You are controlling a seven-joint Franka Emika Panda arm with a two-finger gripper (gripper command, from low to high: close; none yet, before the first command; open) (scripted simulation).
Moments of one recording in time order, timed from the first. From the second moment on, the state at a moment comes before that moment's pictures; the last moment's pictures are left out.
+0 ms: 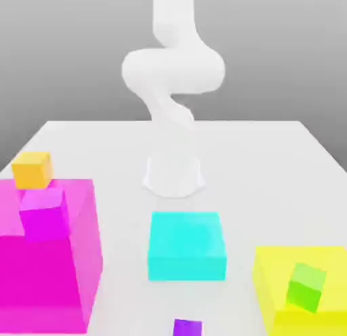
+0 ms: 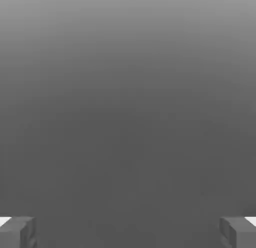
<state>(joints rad) -0.01 -0.71 0.01 -2.30 -0.01 2.33 0.81</state>
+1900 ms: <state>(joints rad) -0.12 0.37 -0.01 -1.95 0.02 2.16 0.89</state>
